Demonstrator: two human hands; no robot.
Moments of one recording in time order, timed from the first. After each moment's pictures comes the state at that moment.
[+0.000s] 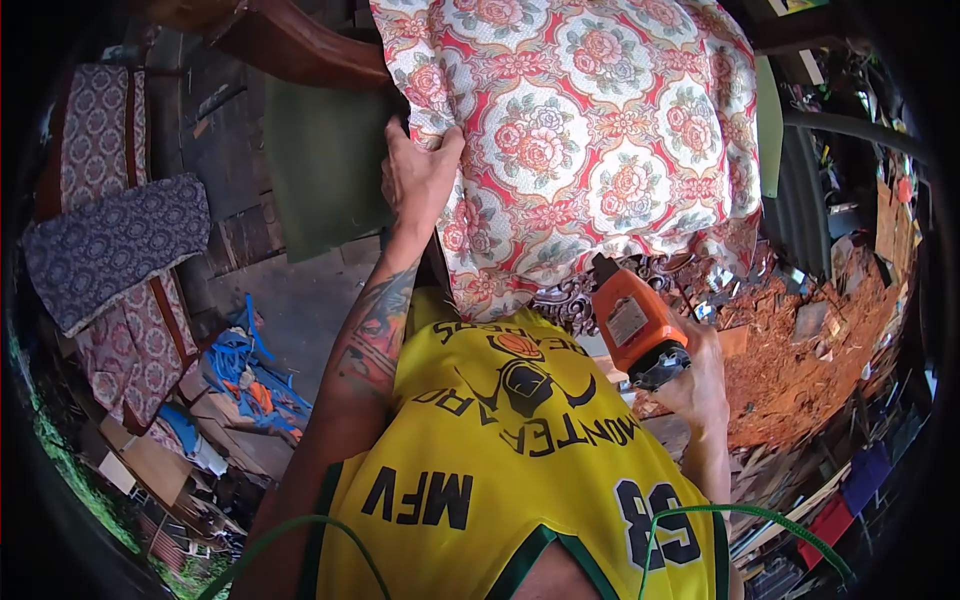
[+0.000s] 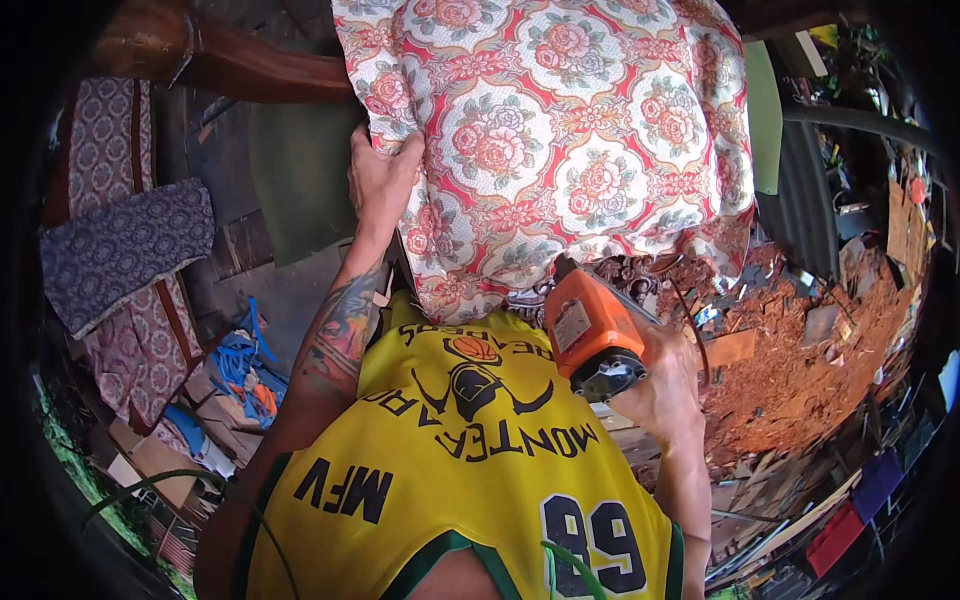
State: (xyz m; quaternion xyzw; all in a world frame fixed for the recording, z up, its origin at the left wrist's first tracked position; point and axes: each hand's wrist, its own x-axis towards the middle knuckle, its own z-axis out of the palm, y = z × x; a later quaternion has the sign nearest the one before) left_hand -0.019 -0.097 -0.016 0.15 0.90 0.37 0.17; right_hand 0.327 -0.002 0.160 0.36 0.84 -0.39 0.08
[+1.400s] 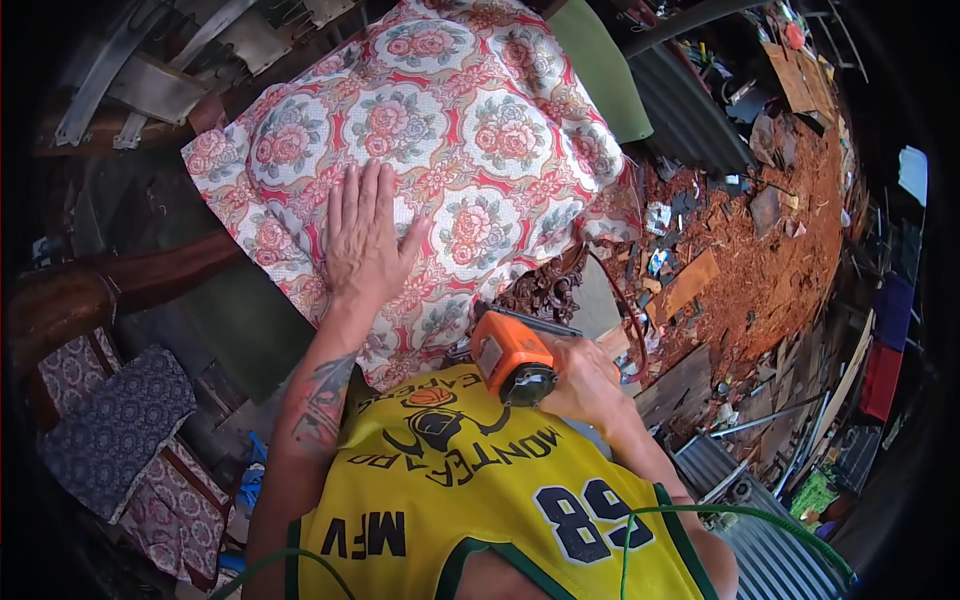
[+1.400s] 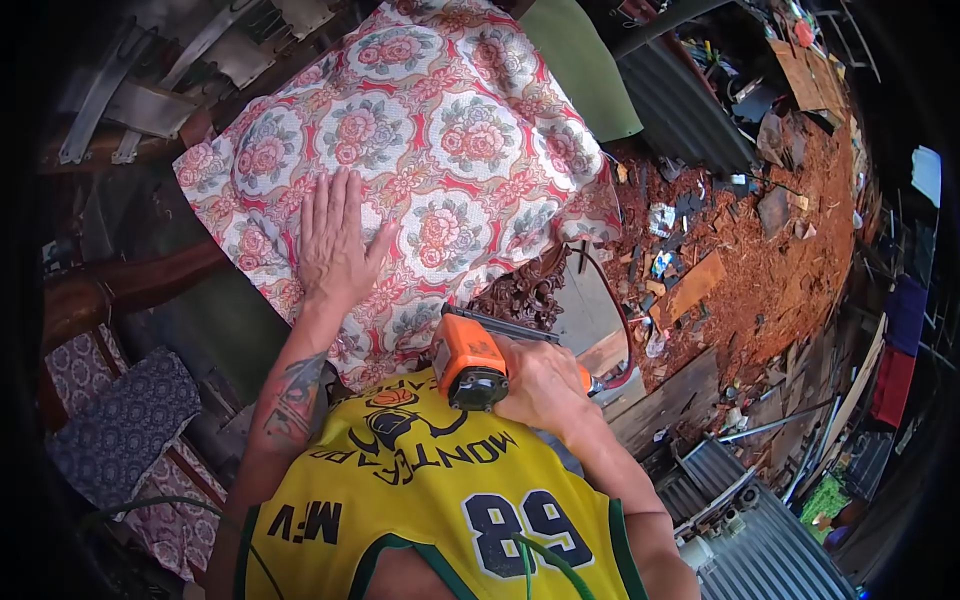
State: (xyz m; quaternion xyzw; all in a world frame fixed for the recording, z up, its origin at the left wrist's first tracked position) left_hand 0.034 -0.008 0.008 0.67 0.73 0.10 0.06; right_hand 0.336 -0.024 0.139 0.47 0.76 -0.44 0.08
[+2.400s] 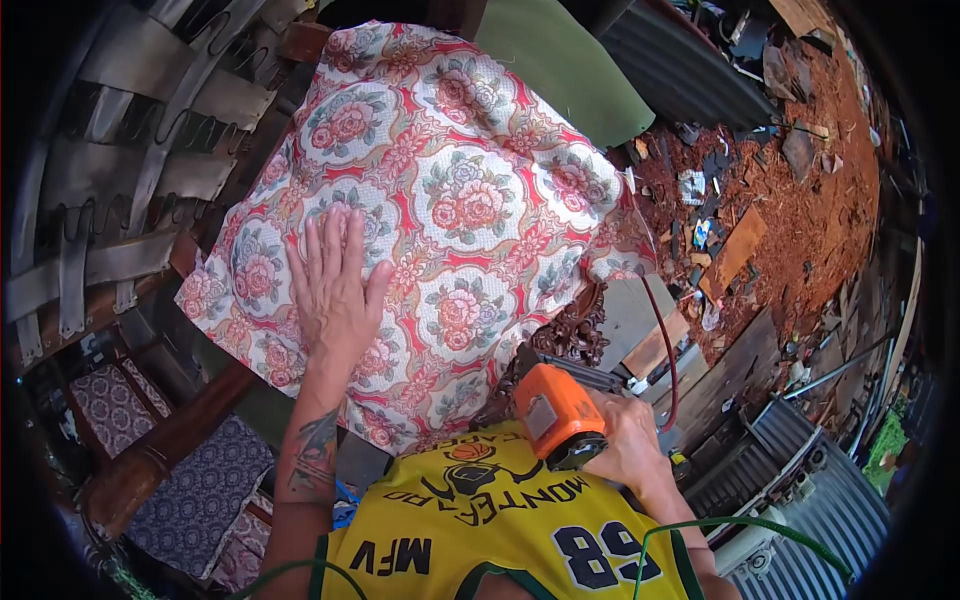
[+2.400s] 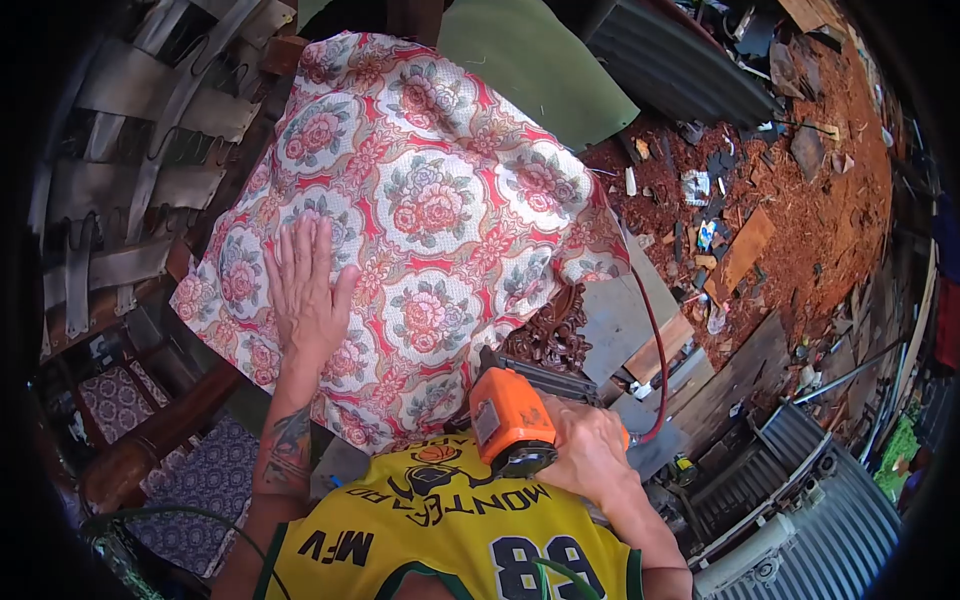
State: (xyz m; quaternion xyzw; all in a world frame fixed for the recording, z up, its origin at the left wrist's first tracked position) left_hand 0.009 0.073 0.016 0.73 0.68 0.01 0.06; right_hand 0.370 -0.001 0.137 0.58 0.66 -0.47 -0.01
